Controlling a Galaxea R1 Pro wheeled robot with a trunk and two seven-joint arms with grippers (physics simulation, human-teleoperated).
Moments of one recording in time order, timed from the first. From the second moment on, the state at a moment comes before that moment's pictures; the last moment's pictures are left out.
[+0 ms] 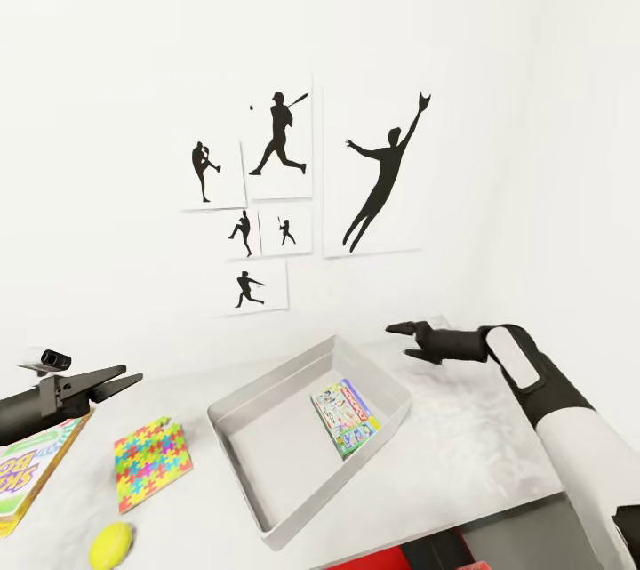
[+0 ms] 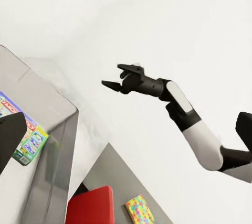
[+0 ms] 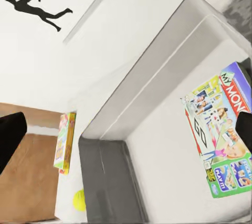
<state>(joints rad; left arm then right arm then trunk) -0.25 0.59 0.28 -1.43 0.90 1.04 -1.11 -0.86 -0.25 0.11 -0.79 -0.92 1.05 0.35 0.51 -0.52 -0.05</state>
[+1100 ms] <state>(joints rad) -0.25 0.59 0.28 -1.42 0.90 1.04 -1.21 -0.33 -0.26 -0.19 -1.04 -0.90 0.77 0.90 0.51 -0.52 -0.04</state>
